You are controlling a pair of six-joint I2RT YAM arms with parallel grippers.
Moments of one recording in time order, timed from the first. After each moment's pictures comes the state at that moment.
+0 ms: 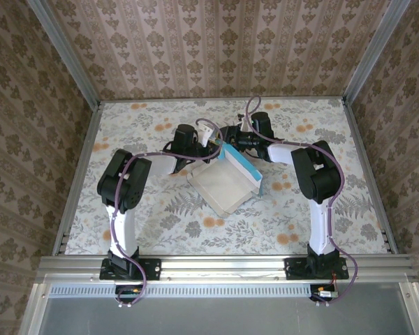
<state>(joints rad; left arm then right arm) -0.53 2.00 1.12 0.37 0.49 -0.04 0.32 2.11 1.28 0.39 -0.74 0.92</state>
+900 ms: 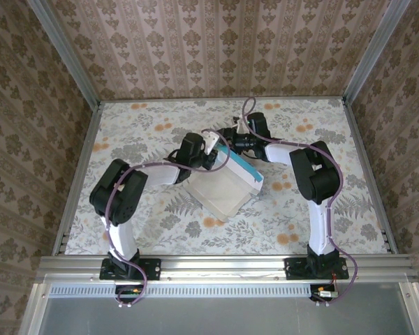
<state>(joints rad) -0.64 1.83 0.98 0.29 0.05 0.07 0.35 2.10 1.31 0.30 -0.79 0.92</state>
